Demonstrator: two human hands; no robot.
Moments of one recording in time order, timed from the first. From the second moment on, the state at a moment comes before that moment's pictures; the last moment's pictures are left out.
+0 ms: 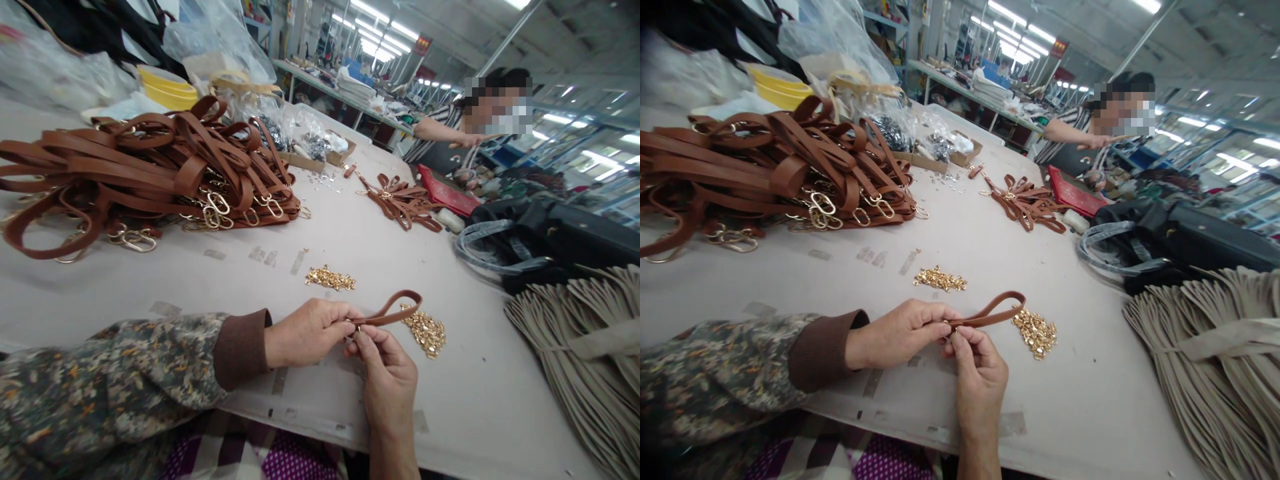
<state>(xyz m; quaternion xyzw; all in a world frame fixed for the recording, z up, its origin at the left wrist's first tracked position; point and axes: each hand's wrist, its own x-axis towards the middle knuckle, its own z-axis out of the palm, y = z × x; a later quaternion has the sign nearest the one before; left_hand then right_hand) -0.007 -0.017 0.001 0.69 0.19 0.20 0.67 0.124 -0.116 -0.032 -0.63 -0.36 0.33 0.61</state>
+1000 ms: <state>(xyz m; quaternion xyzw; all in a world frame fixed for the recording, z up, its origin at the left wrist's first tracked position) -0.004 -0.018 0.002 0.61 0.26 0.16 0.73 0.237 -0.170 -0.031 -0.83 -0.53 -0.18 0.06</state>
